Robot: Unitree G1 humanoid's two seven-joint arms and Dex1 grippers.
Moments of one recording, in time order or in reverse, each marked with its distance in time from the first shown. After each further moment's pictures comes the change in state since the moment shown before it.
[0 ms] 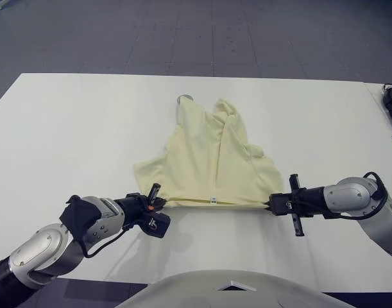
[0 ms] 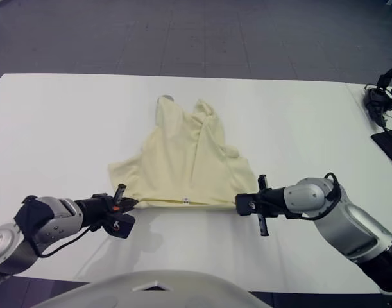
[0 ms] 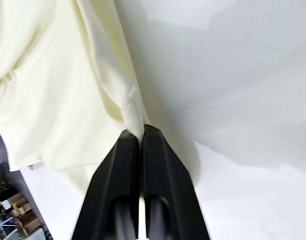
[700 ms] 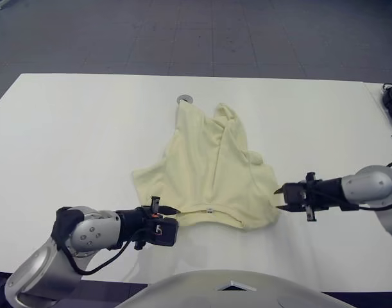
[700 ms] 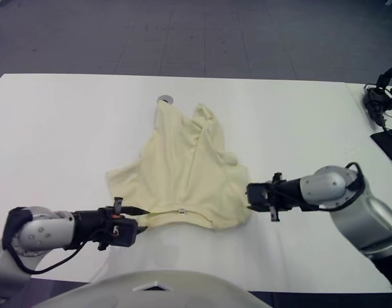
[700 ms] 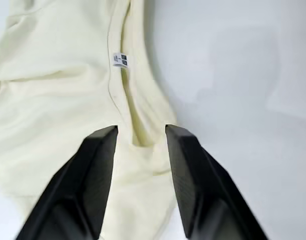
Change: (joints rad) left arm 0.091 -0.179 0.282 -0.245 -0.472 0.352 -0.249; right arm -0.091 -0.012 -0.171 0.084 0.070 0.075 0.090
